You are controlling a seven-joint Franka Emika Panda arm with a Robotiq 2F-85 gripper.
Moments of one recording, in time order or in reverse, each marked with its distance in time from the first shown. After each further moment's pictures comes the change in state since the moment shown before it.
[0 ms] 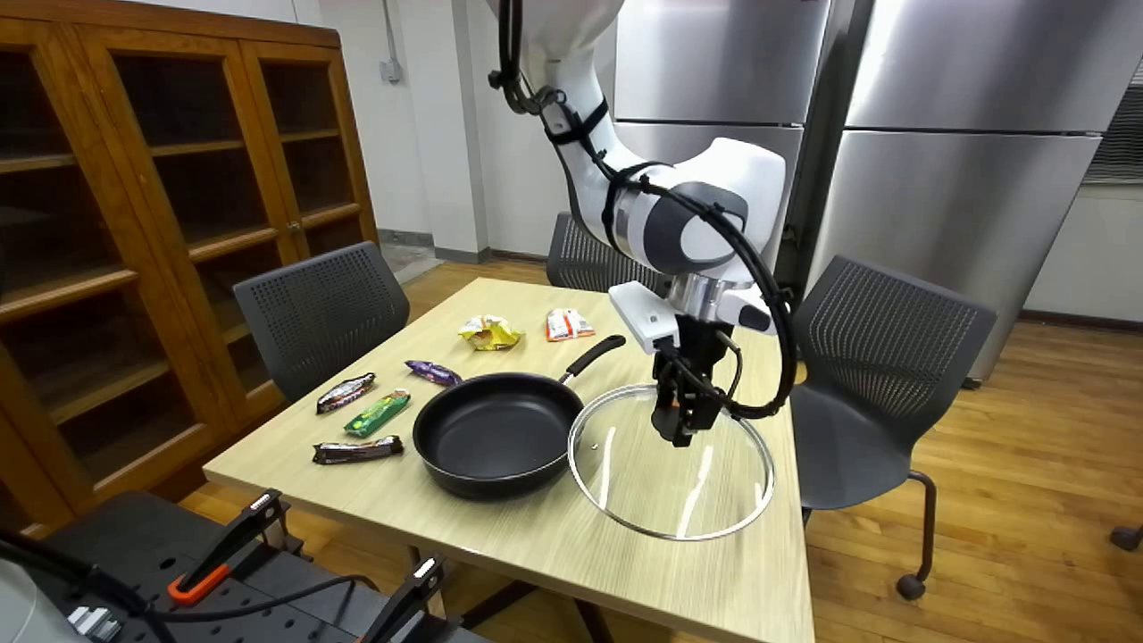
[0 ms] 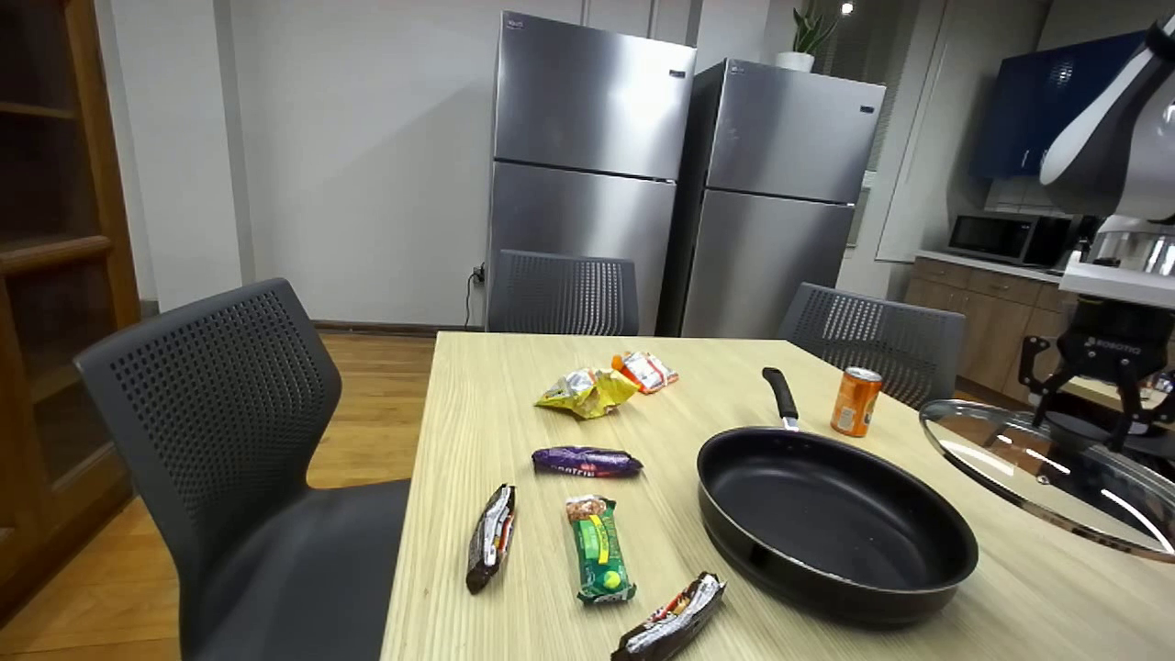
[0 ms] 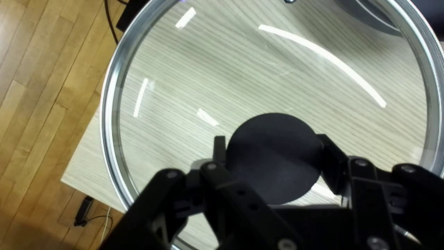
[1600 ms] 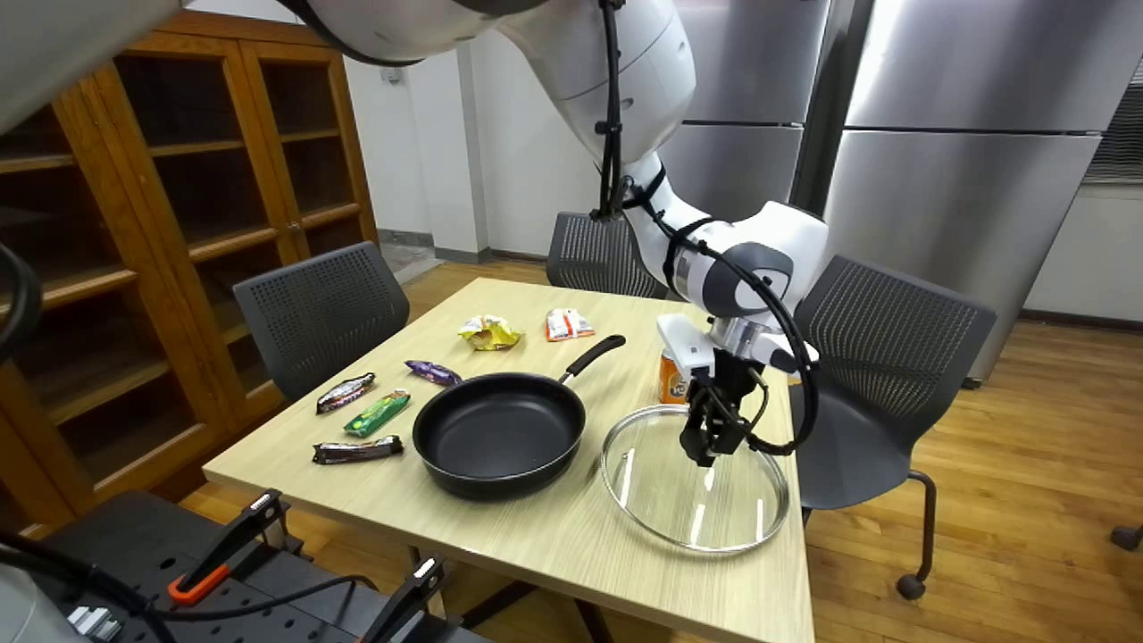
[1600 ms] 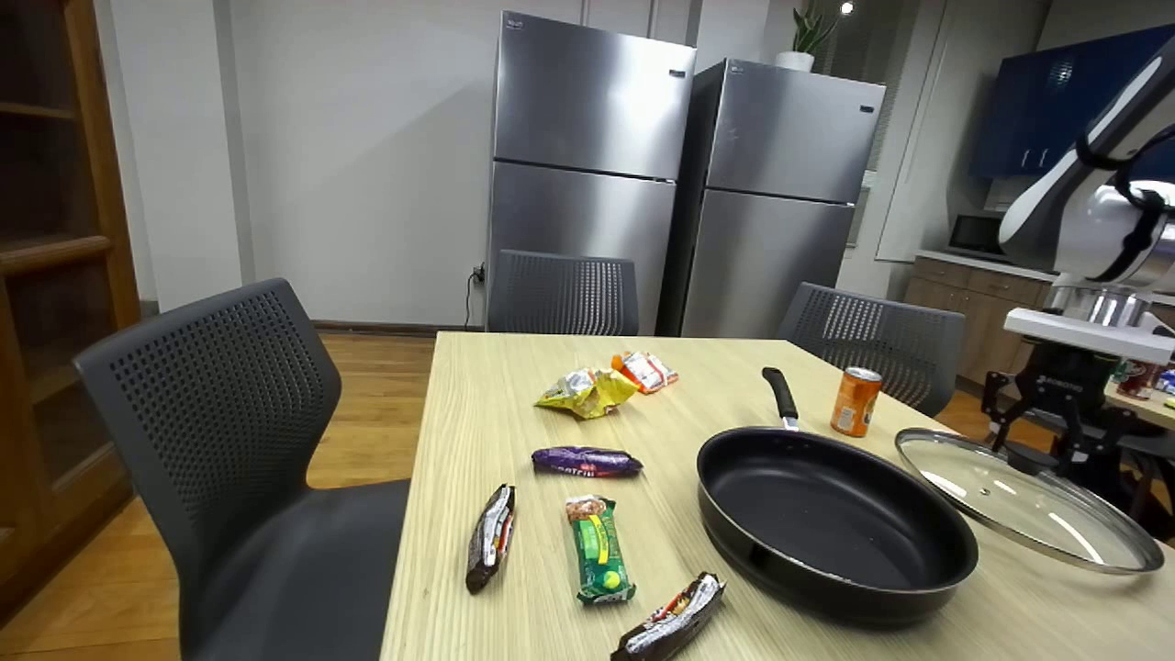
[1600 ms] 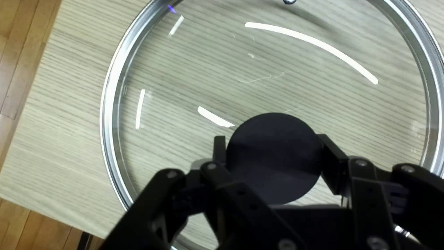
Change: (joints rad) arm -0.066 0.335 0.013 0.441 0.066 -0.186 0.086
